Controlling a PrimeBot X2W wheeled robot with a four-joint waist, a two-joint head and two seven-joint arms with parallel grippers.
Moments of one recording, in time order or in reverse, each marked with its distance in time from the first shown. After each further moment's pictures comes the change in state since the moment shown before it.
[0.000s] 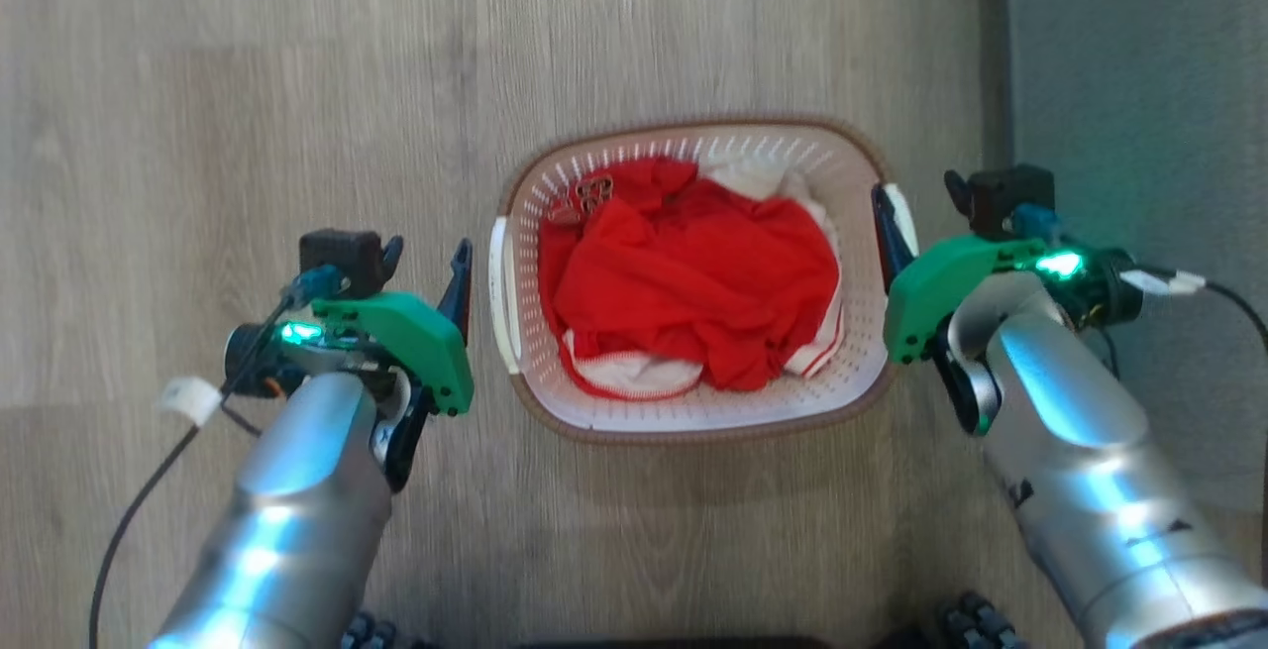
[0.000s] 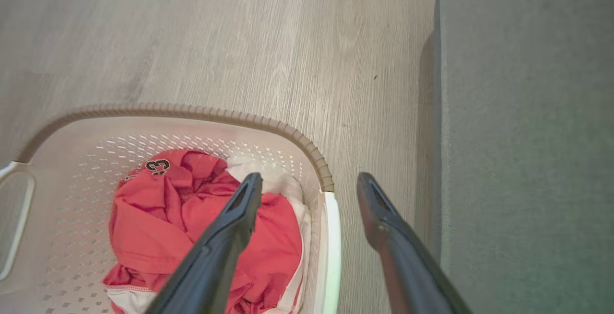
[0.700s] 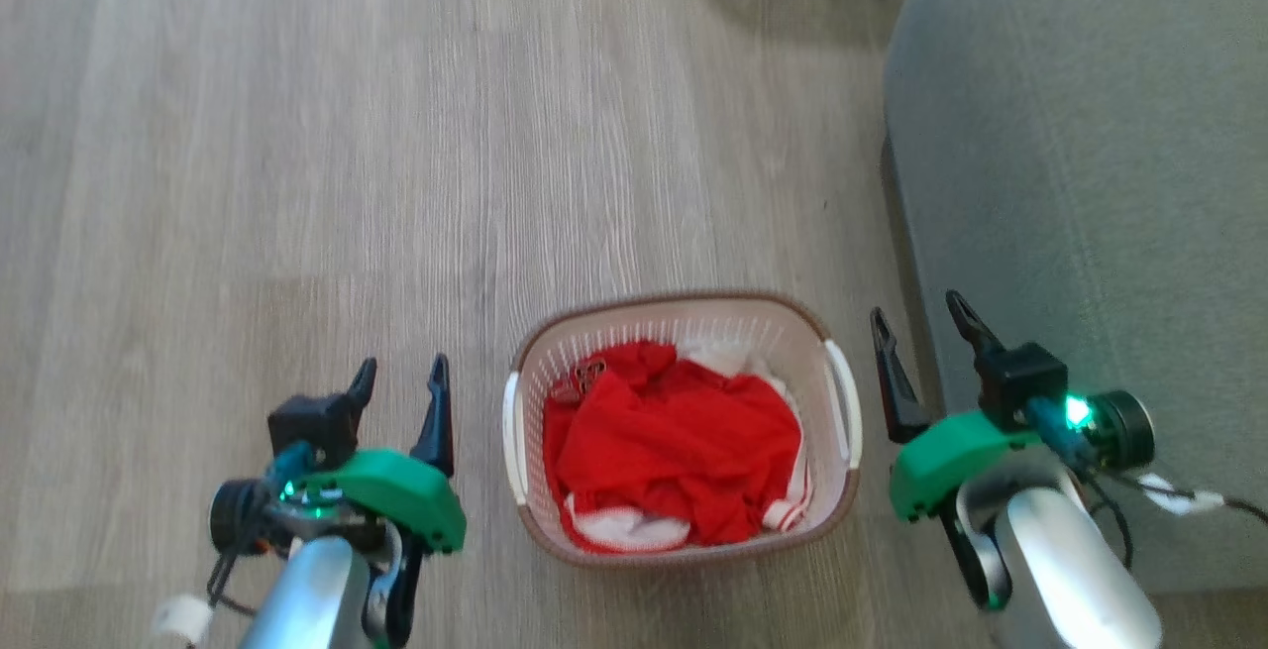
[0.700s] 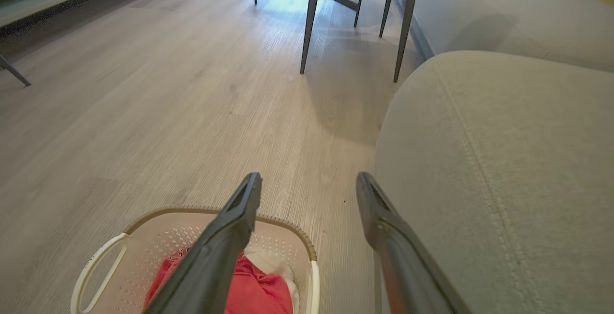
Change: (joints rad) left arm 0.459 0.015 0.145 -0.511 0.090 0.099 0.000; right arm 0.458 0.003 -0.077 -0.508 -0.151 0.000 -0.051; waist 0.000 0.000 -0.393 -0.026
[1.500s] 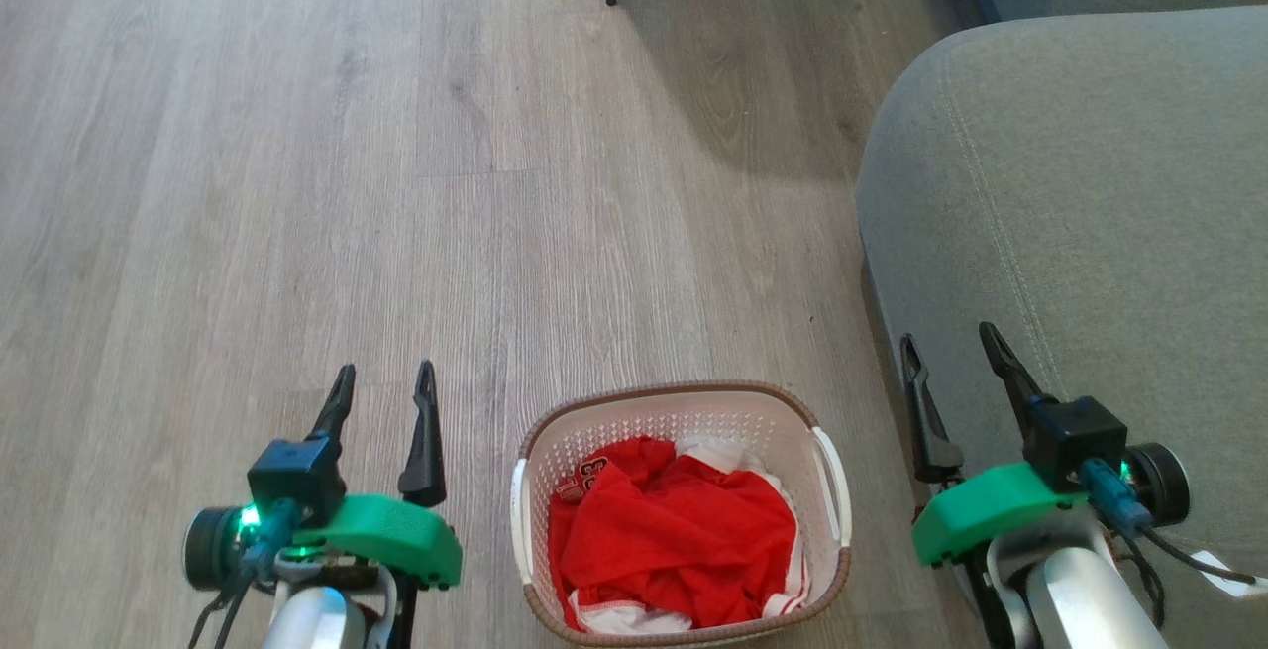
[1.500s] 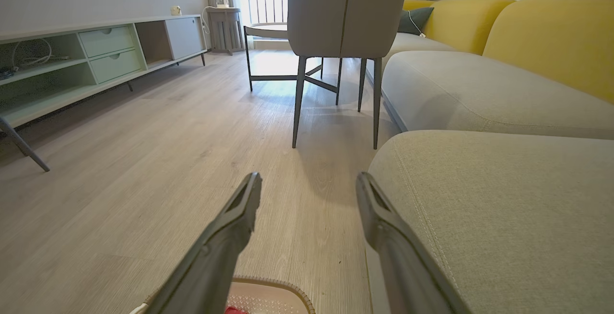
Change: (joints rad) left arm 0.156 0.005 0.027 -0.282 0.082 0.056 0.000; right arm 0.150 0.000 -0.041 -0.196 0.052 0.000 0.000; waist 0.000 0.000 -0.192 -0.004
